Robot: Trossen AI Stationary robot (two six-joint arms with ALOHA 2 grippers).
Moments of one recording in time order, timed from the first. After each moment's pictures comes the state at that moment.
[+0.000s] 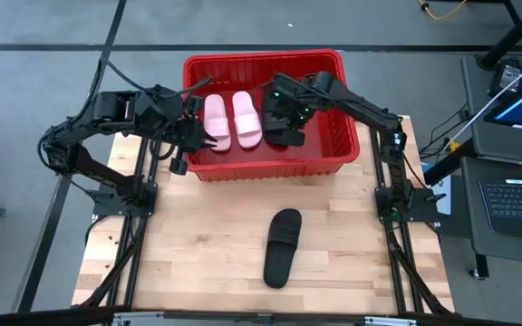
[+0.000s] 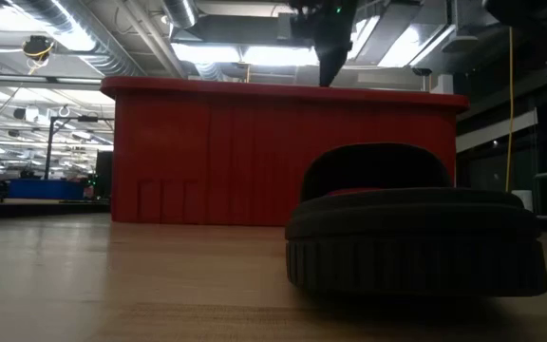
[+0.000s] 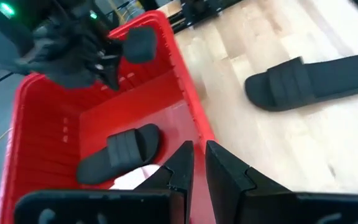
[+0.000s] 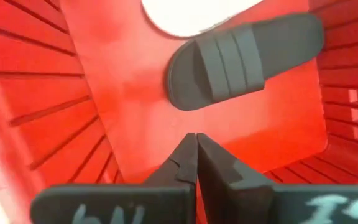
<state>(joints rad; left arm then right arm) 0.12 1.30 1.85 -1.24 -0.05 0.49 -0.38 2.05 2.34 -1.55 0.16 -0.23</state>
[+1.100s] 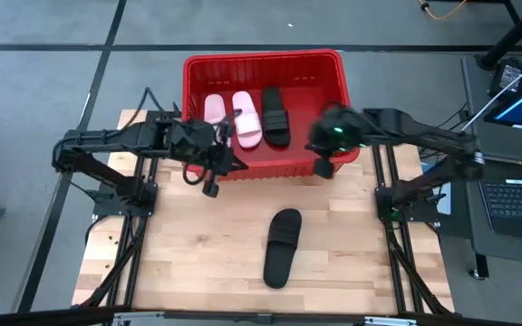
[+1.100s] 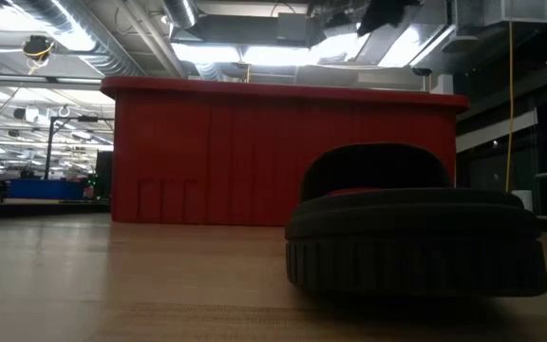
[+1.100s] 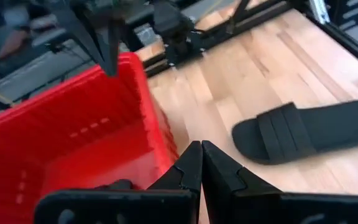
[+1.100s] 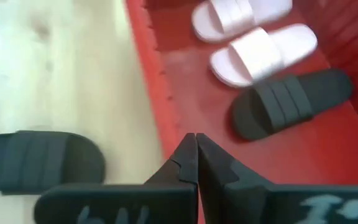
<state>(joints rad) 0.01 1.31 1.49 -0.73 -0.03 0.43 -0.16 1.39 1.57 -1.04 0.11 -0.03</state>
